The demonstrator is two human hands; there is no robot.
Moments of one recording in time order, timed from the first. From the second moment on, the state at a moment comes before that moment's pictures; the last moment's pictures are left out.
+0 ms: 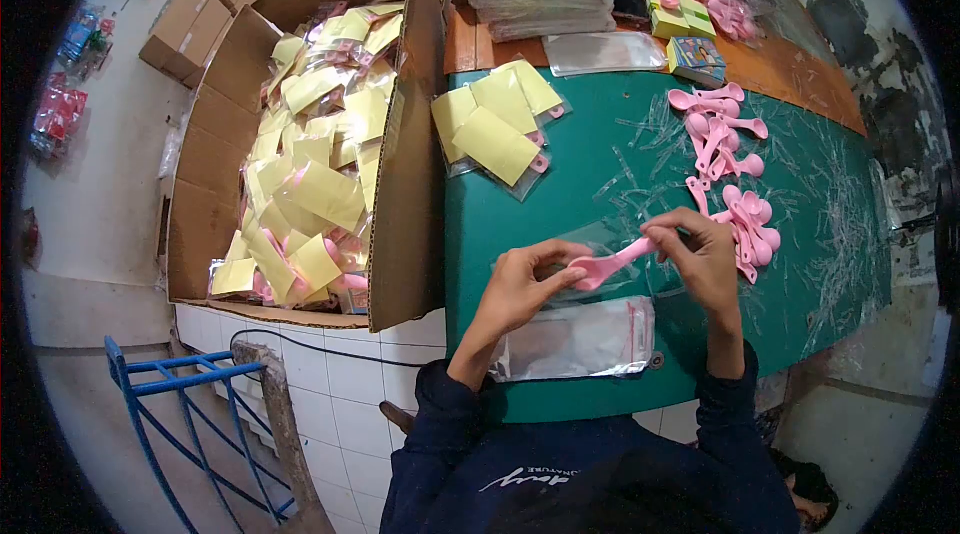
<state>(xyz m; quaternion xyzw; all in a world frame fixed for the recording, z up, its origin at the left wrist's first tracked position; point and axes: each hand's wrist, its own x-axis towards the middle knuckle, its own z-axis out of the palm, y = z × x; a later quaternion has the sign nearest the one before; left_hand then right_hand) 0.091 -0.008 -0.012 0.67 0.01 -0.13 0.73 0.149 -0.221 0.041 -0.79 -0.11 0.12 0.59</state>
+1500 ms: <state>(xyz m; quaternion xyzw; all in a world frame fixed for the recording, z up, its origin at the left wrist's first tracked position) 0.023 -0.010 0.012 0.34 -0.17 0.04 0.92 0.473 -0.335 -0.033 -0.91 -0.10 -0.37 0.15</state>
